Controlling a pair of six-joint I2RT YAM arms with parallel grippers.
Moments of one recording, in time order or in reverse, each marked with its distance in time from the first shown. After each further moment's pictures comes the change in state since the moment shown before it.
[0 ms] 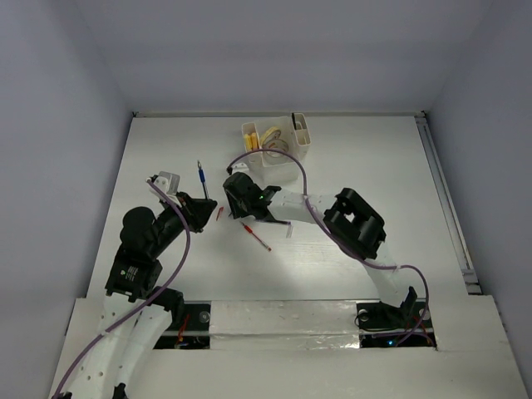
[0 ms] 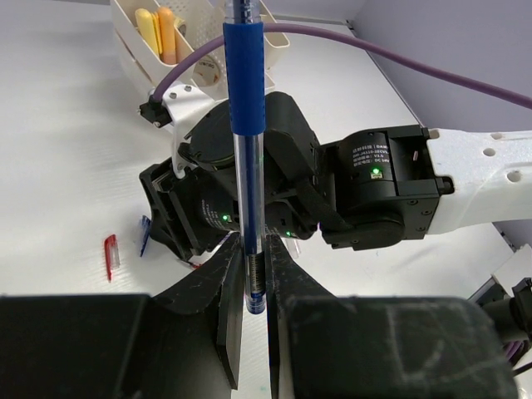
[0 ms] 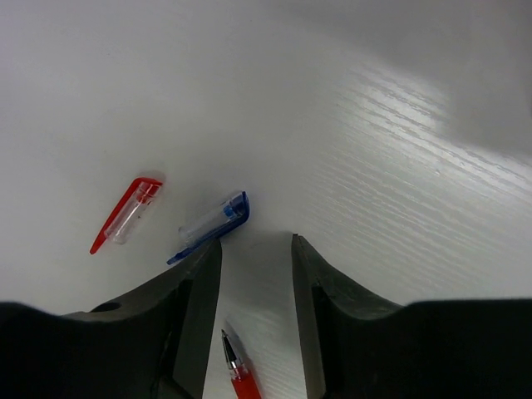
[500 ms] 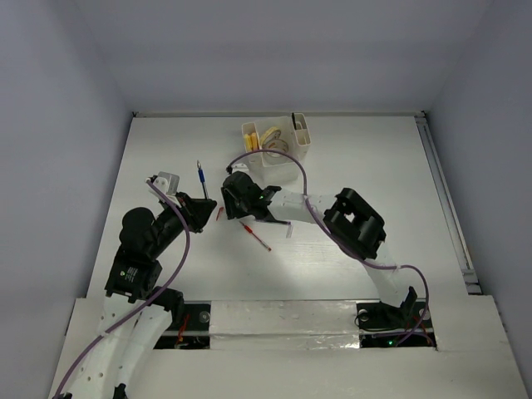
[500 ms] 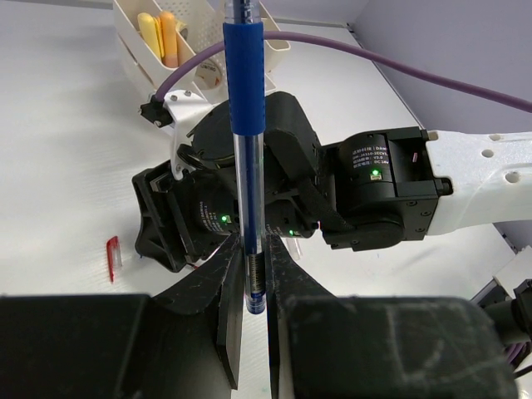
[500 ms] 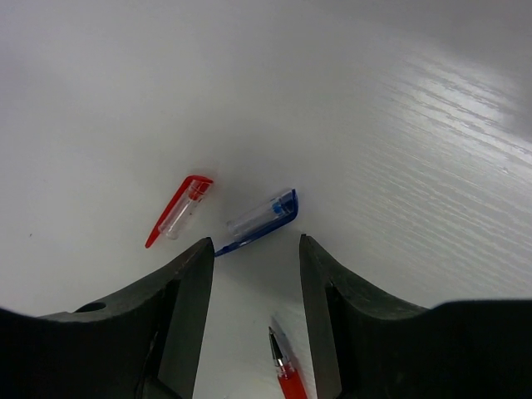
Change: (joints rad) left arm 0.006 -0.006 0.000 0.000 0.000 0.003; right arm 0.000 0.000 -0.002 0.032 -0.090 0.088
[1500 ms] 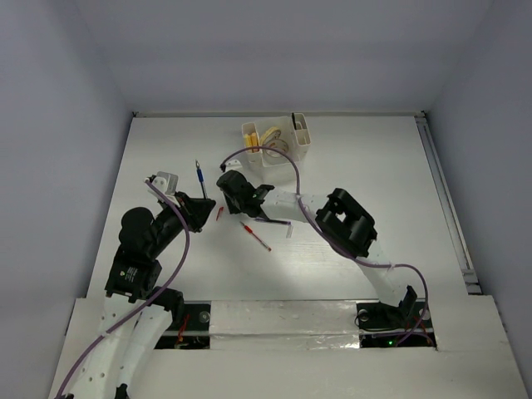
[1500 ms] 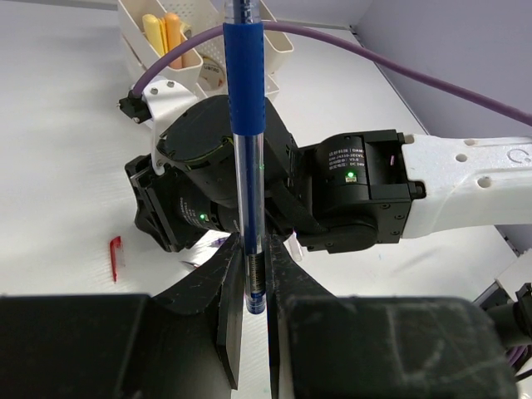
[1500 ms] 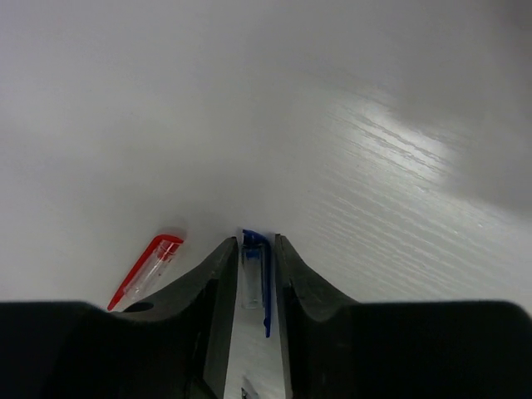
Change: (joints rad) left arm 0.014 0.000 0.000 0.000 0.007 0.000; right arm 0.000 0.087 0.114 -0.019 0.122 -0.099
